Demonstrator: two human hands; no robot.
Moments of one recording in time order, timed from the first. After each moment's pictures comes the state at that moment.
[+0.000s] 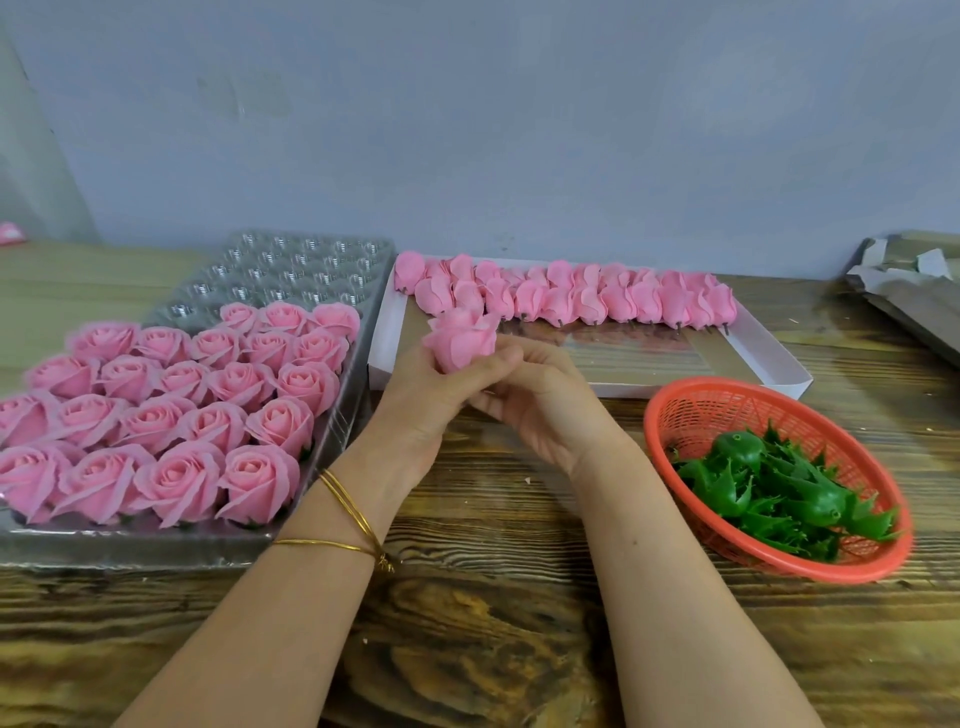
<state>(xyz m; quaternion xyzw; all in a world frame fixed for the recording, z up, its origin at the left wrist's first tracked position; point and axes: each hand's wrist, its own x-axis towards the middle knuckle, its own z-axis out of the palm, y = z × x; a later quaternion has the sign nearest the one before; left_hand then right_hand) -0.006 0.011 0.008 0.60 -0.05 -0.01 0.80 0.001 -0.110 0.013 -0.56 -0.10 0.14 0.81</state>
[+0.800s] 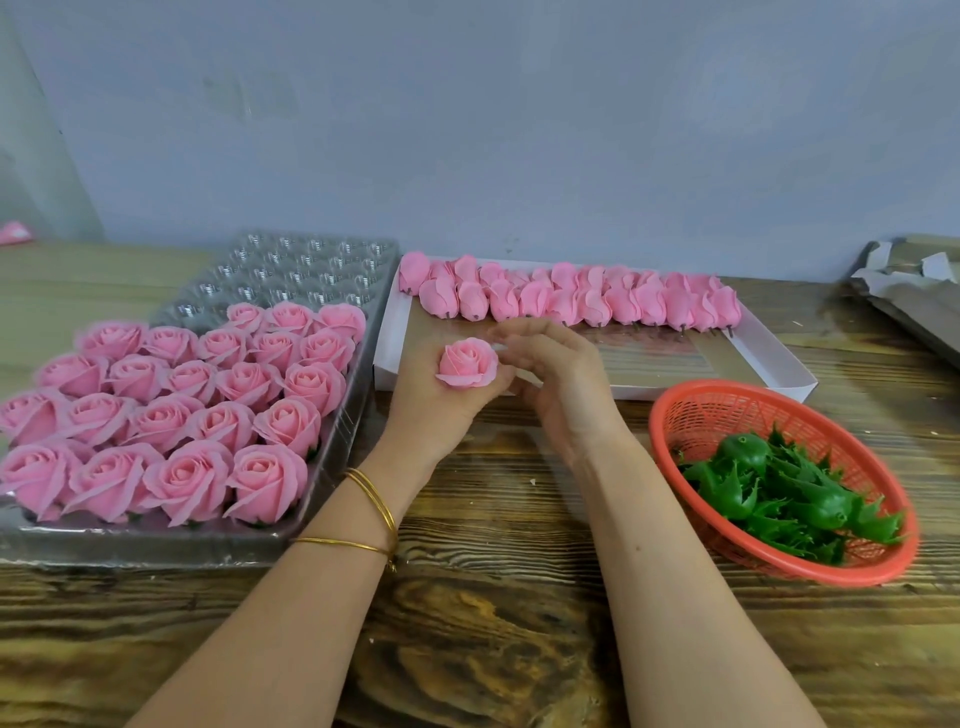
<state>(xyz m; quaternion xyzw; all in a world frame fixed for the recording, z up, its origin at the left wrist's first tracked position) -0.003 0.010 -0.003 0.71 -0.11 0.14 0.67 0.009 -0.114 0.015 -0.59 -0.04 0.02 0.81</state>
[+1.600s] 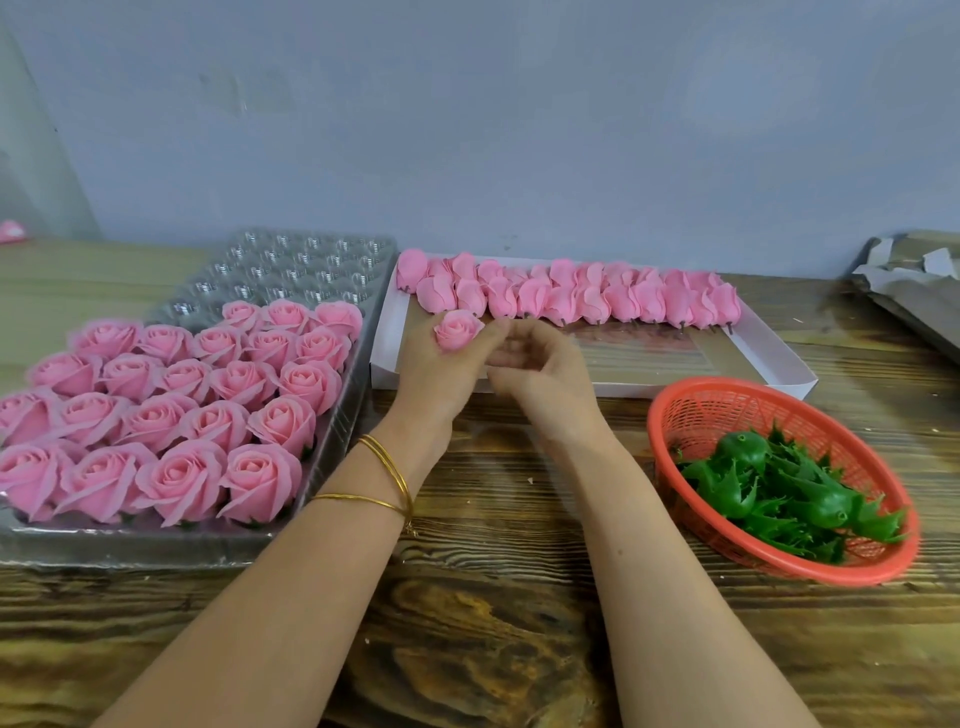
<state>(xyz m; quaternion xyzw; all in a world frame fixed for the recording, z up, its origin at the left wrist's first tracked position) 0.016 -0.004 0.007 0.63 0.00 0.12 0.77 0.010 -0.105 0.004 -0.68 -0.06 -0.04 0.73</state>
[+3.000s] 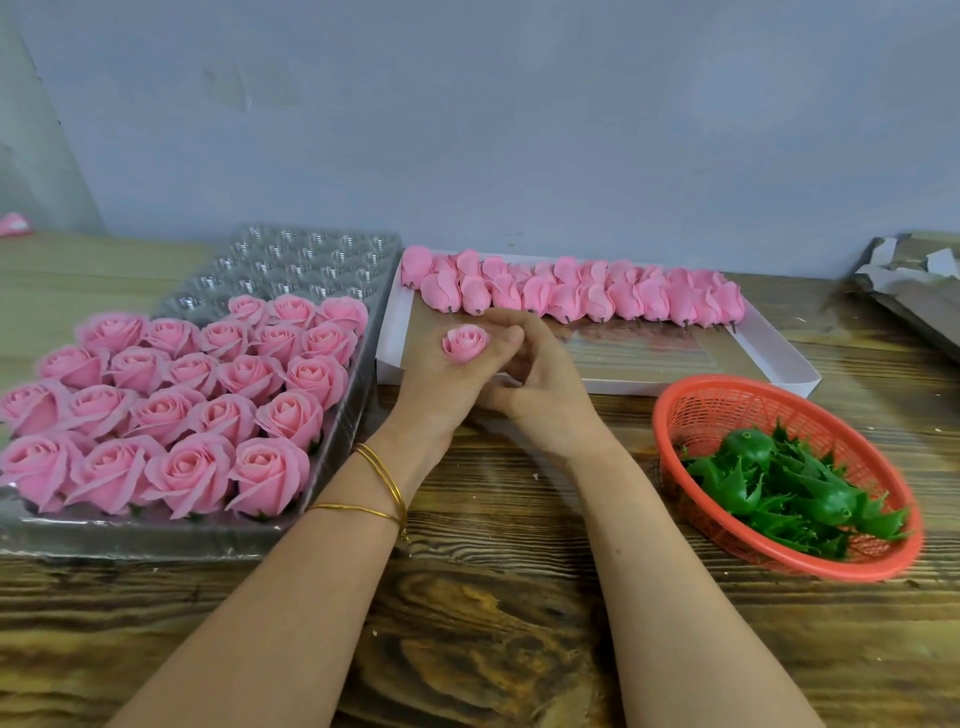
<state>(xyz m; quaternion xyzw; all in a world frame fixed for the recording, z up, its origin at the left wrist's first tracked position) 0.009 0.004 -0.002 0.61 -0.08 0.06 0.79 0.003 -0.105 0.002 -0.71 -0.13 0.01 0.69</state>
